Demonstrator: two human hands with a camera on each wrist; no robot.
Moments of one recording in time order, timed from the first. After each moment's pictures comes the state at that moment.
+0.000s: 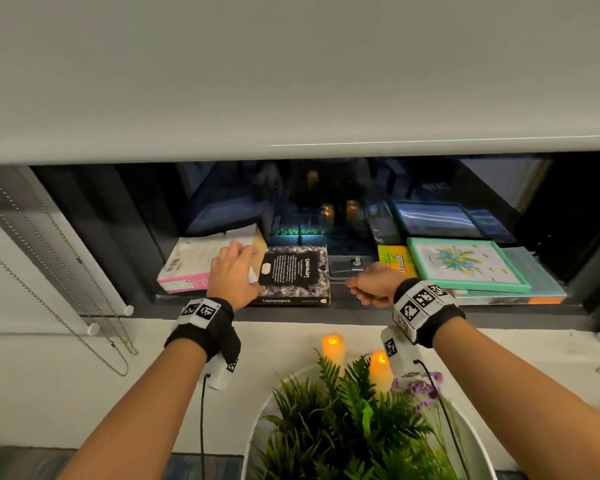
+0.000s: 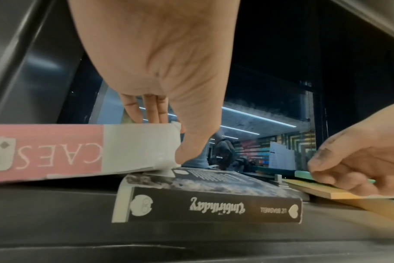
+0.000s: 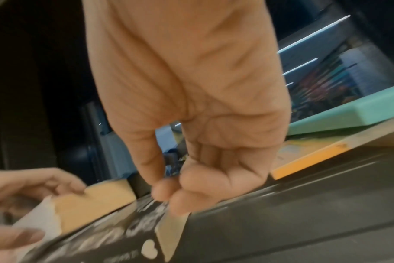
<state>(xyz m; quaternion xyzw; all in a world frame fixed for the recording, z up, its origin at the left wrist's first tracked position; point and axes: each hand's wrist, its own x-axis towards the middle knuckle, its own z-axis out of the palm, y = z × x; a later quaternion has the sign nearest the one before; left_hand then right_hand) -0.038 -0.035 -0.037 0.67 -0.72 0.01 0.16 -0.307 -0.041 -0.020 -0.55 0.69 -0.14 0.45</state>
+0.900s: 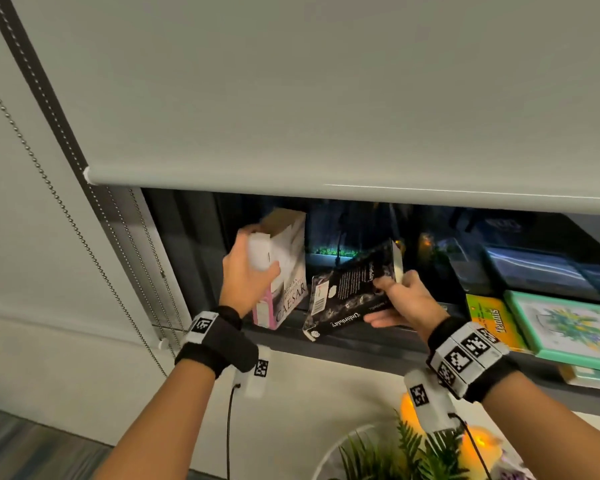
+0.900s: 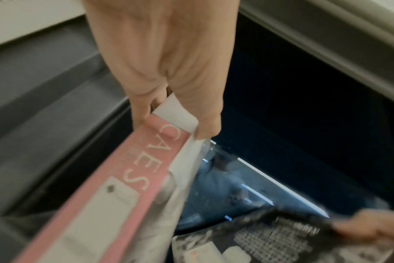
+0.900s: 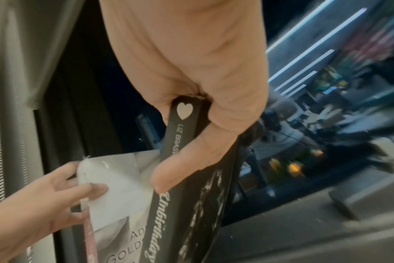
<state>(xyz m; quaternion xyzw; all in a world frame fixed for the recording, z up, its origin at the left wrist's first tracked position) 0.058 -0.045 0.007 0.61 -0.56 -0.12 0.55 -0.199 -0.062 0.007 -0.45 0.58 -0.38 0.57</state>
